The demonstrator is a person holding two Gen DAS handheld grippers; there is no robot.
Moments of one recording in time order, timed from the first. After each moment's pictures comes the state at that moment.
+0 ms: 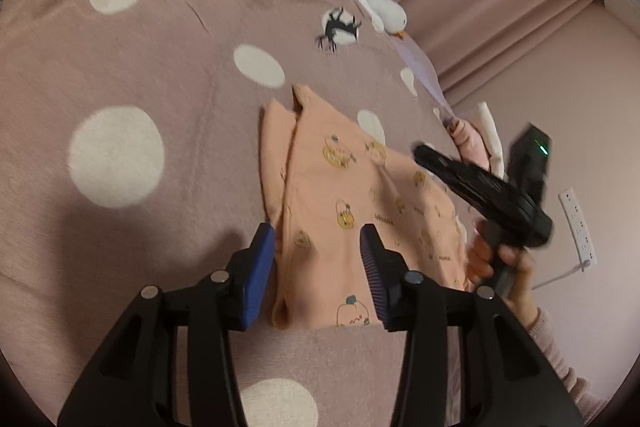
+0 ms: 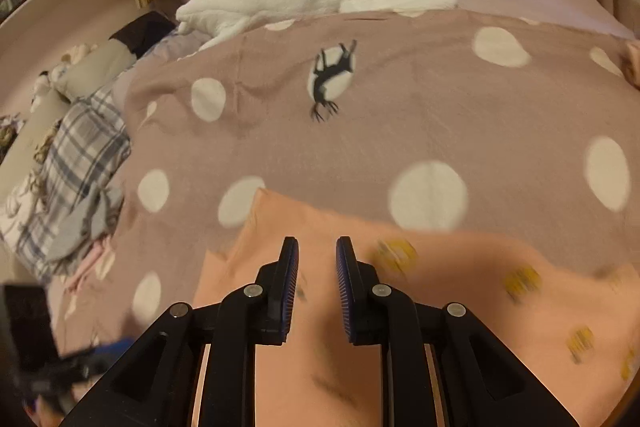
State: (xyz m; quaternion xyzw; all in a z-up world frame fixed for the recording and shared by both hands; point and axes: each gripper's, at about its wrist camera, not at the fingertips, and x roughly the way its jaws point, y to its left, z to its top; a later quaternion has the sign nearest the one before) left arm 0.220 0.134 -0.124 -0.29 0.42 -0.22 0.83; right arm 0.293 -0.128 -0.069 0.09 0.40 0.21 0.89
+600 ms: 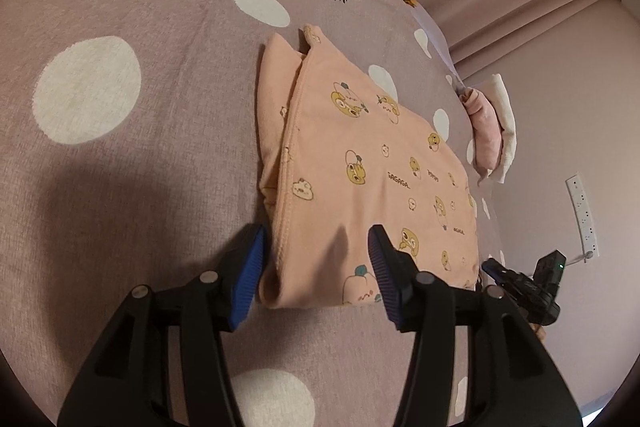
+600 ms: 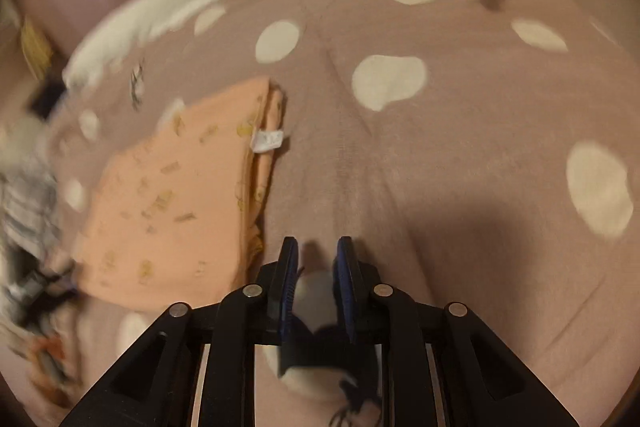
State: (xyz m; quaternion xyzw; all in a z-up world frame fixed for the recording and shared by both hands) left arm 0.220 0.115 -0.148 -0.29 0.47 -0.22 0.80; right arm 0.182 -0.341 -0.110 0.25 0.42 0.07 0.87
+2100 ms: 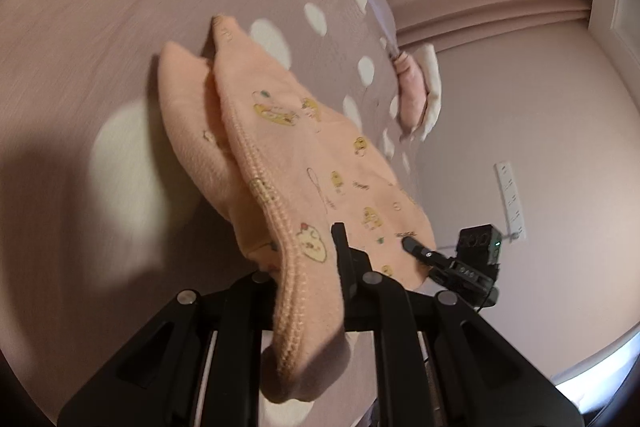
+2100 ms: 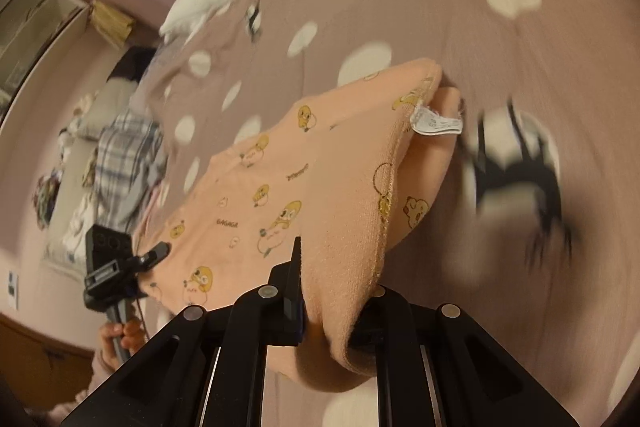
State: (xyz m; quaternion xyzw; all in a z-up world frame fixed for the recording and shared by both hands) left arm 0.086 0.100 -0.135 -0.38 0.48 -0.30 0.73; right arm 0.086 -0.283 -0.115 0.25 0.48 0.21 0.82
